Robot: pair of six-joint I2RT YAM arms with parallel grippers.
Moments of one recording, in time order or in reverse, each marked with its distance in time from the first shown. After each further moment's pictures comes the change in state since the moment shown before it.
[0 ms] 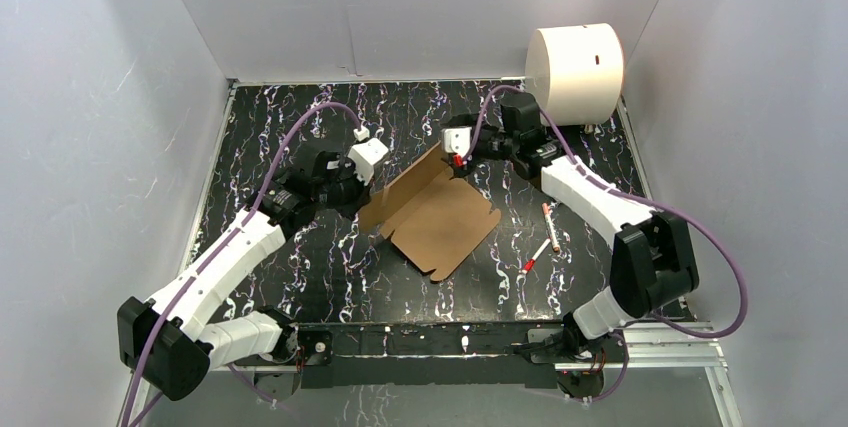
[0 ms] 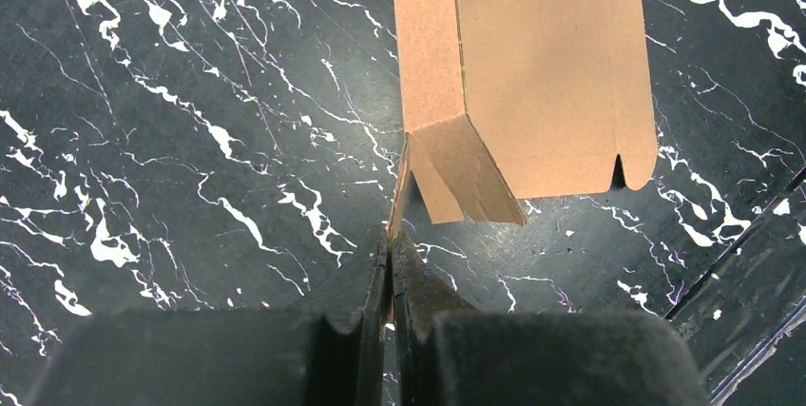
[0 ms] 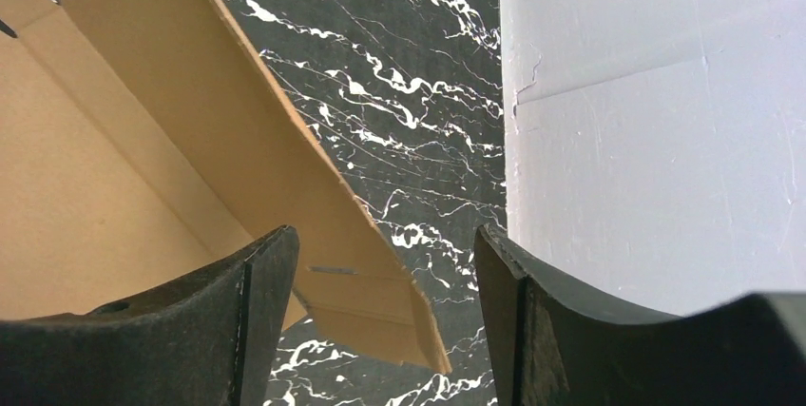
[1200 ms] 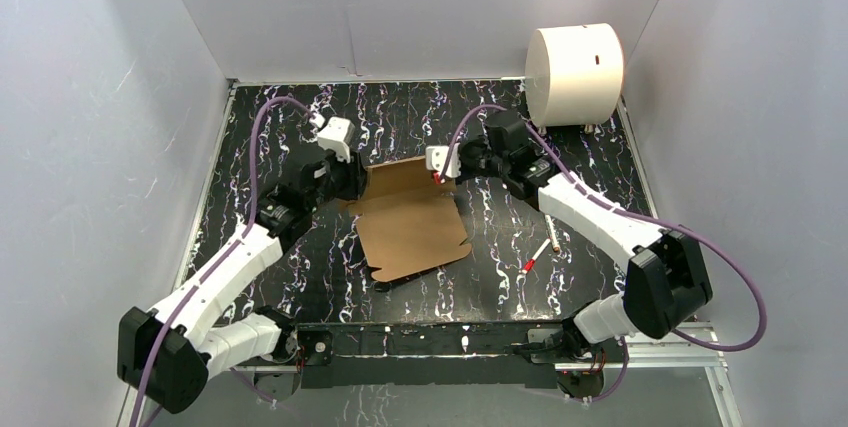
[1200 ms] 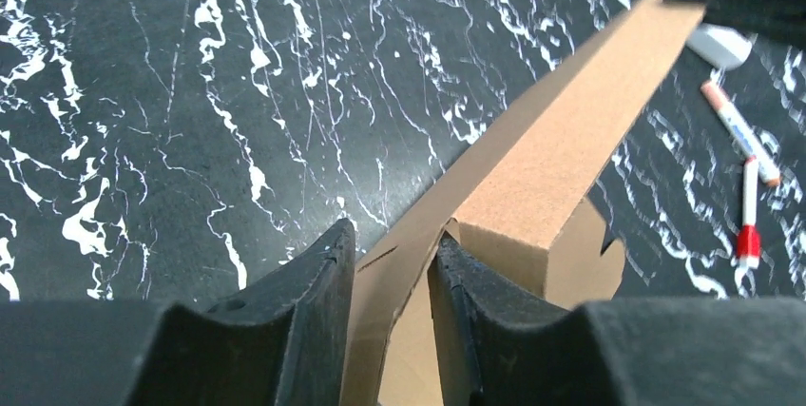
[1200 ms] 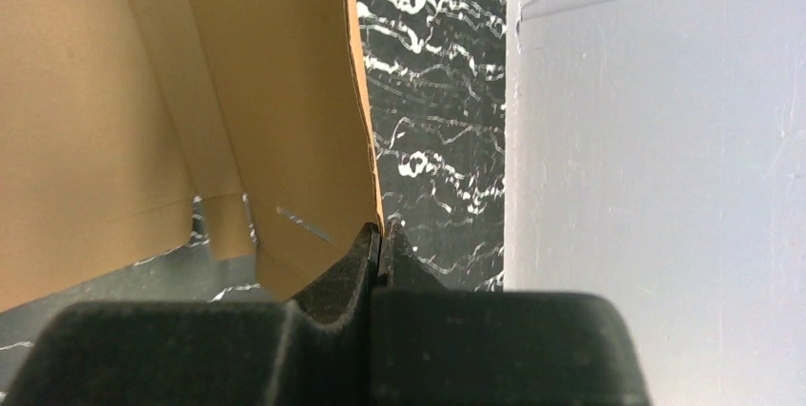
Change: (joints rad) left arm 0.050 -0.033 -0.135 0.362 -0.164 -0.382; right arm 0.121 -0.071 -0.035 -0.092 0.311 -0.037
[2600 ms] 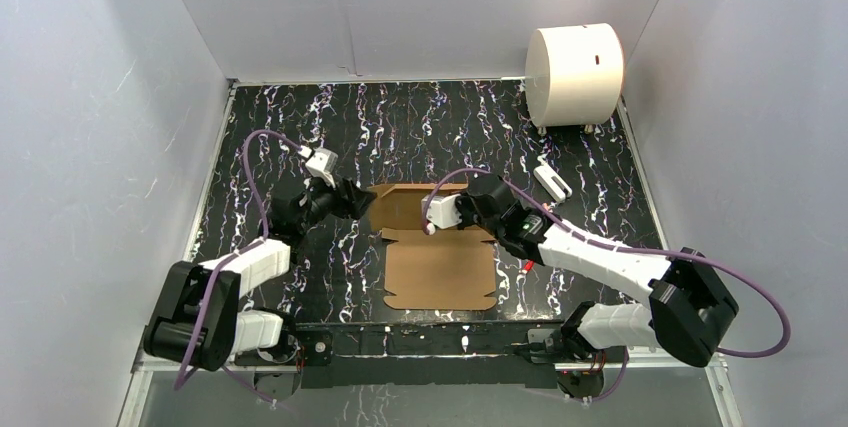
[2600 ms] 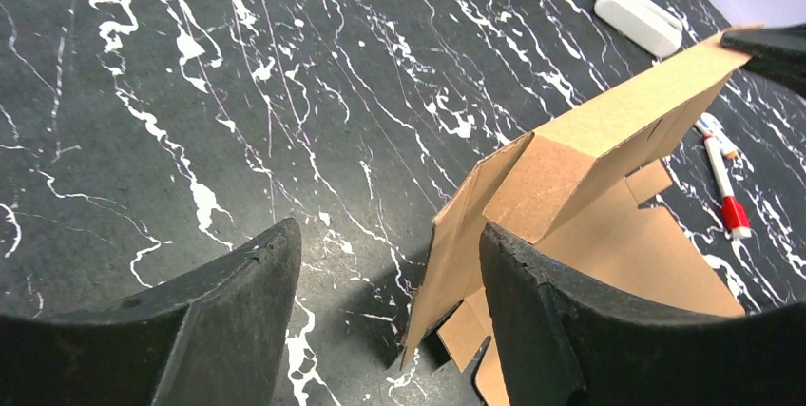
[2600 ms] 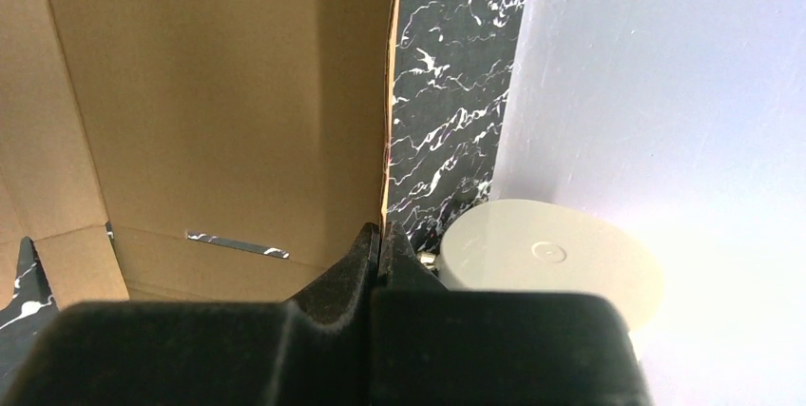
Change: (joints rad) left arm 0.256 0.162 -0.487 0.872 0.415 -0.080; right arm 0.268 -0.187 -0.344 0.050 0.707 -0.004
